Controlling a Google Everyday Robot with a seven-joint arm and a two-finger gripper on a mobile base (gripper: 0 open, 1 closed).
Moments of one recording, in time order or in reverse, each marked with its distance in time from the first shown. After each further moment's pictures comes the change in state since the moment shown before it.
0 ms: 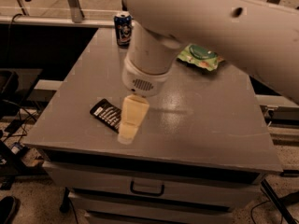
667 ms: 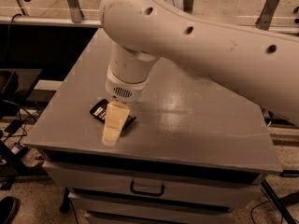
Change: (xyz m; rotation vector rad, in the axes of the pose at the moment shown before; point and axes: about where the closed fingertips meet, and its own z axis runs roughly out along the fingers) arm -0.033 -0.006 0.051 -0.038 -0.010 0.012
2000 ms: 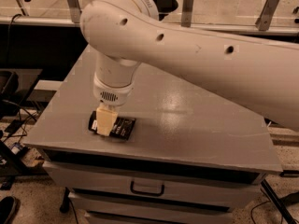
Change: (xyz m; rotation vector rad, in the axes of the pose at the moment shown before) arm -0.017 -0.004 0.031 -0.023 0.039 -0.007
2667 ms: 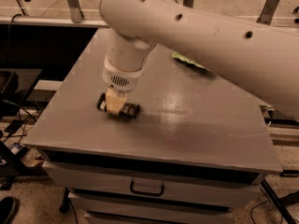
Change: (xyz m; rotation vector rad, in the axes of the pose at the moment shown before) arm 0.002 -0.015 -0.028 -0.025 -0.051 -0.049
